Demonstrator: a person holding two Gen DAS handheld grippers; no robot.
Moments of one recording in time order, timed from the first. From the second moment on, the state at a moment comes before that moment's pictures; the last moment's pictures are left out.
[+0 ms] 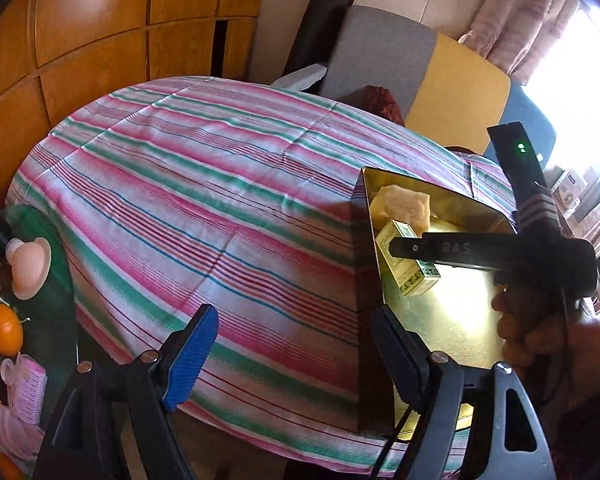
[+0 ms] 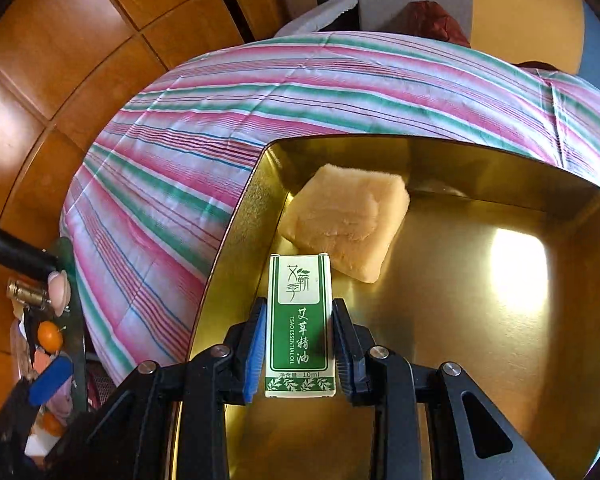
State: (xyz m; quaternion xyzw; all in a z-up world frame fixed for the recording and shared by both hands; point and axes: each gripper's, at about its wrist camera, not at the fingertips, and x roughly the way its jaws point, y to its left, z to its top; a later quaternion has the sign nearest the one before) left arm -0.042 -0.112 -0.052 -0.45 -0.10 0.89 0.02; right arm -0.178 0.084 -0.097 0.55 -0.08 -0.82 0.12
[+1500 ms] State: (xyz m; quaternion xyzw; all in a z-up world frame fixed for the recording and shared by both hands) left arm -0.006 -0.011 -0.017 -0.41 0.02 0.91 0.10; right arm -0.005 0.265 -0.036 0.44 -0.13 -0.89 0.04
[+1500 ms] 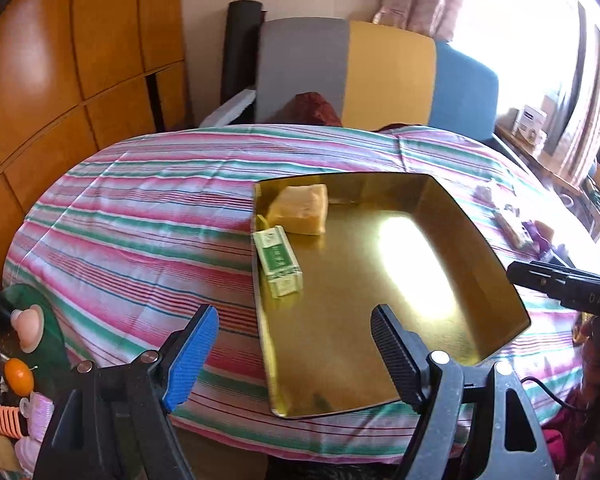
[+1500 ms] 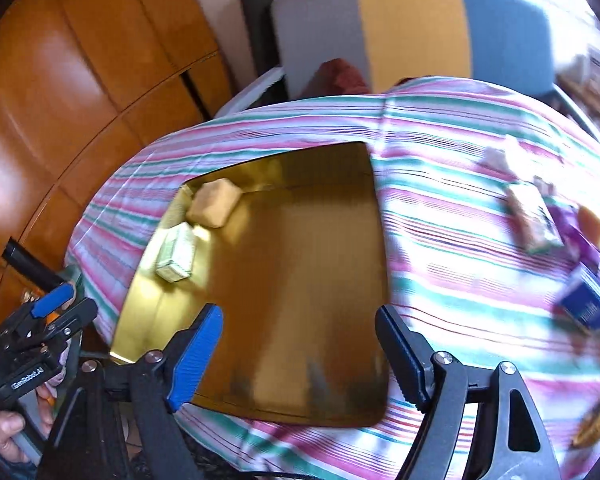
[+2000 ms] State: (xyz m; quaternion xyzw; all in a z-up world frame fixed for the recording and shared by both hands) left arm -0.003 0.030 -0.020 -0.42 0.04 0.90 0.15; right arm 0.052 0.377 -0.042 0.42 -0.17 -0.88 -0.09
